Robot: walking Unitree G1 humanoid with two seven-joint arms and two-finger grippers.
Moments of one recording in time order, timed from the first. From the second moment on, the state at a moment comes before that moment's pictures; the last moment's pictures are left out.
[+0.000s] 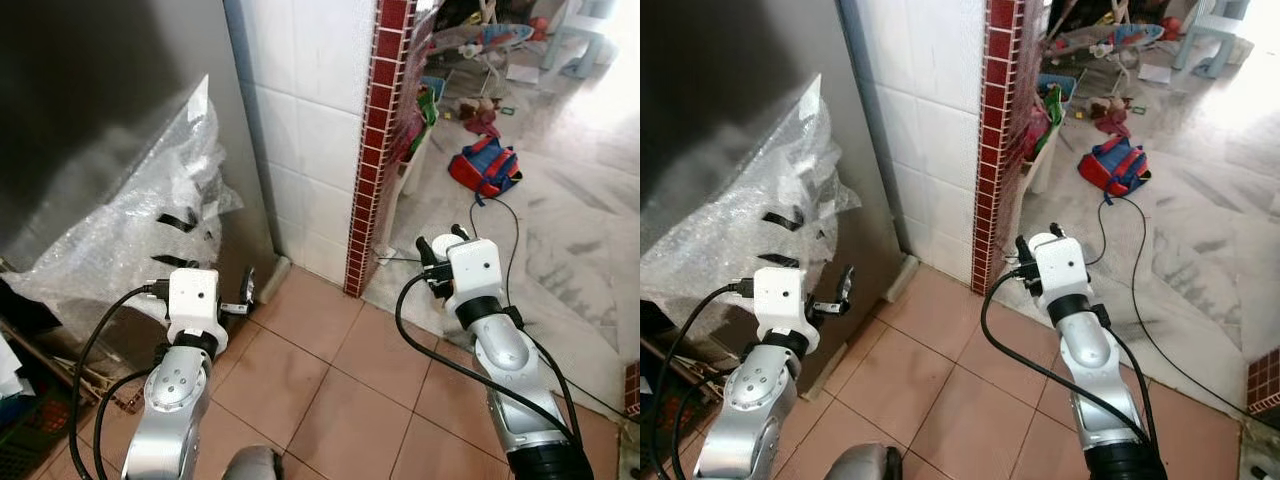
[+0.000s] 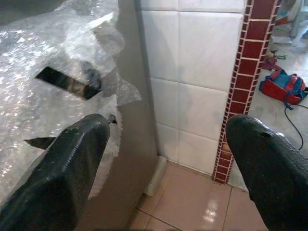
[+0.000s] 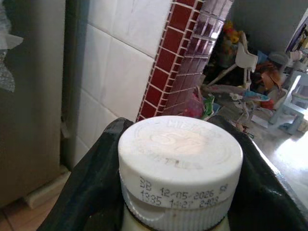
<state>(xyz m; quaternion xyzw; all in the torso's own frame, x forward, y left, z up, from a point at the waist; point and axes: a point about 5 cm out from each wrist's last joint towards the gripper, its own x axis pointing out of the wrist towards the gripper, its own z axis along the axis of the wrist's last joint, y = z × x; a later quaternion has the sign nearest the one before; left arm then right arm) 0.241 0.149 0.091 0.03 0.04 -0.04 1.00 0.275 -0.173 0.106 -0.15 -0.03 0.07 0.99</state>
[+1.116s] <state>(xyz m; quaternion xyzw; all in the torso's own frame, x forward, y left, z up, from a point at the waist) 0.243 0.156 0.091 0.04 0.05 -0.03 1.00 0.287 -0.153 0.102 -0.12 -0.03 0.08 0.99</state>
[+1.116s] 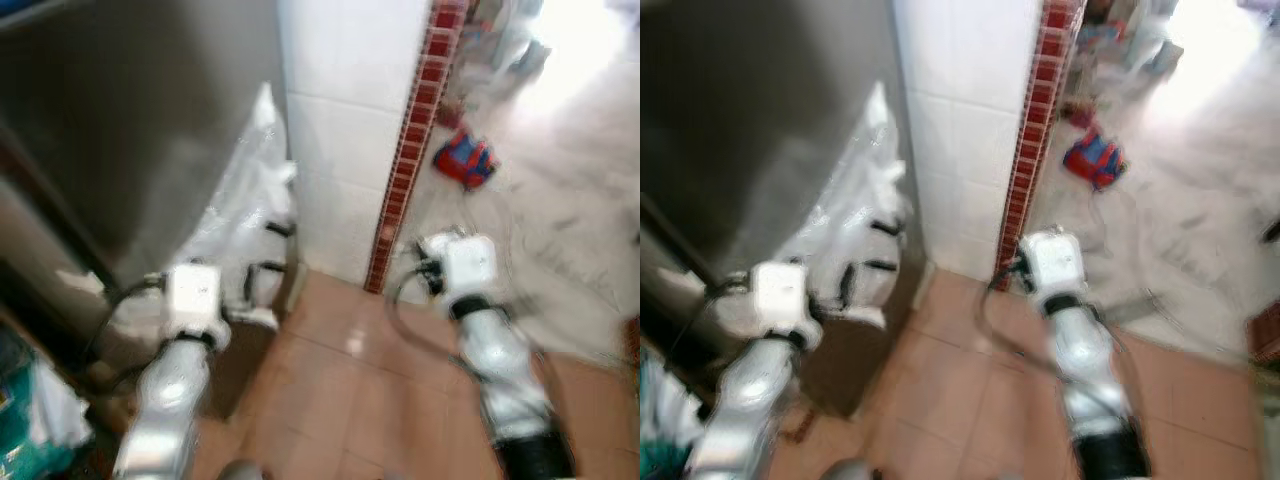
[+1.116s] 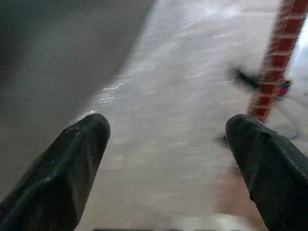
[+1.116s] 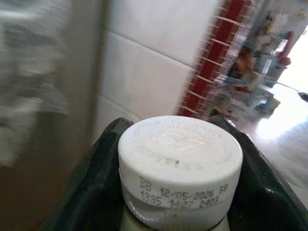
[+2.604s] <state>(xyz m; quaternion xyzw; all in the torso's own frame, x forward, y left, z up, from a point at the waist) 0.241 0.154 0.091 0.04 0.05 -0.02 1.00 0.292 -0.151 0.101 -0.13 -0.03 0.09 0.99</state>
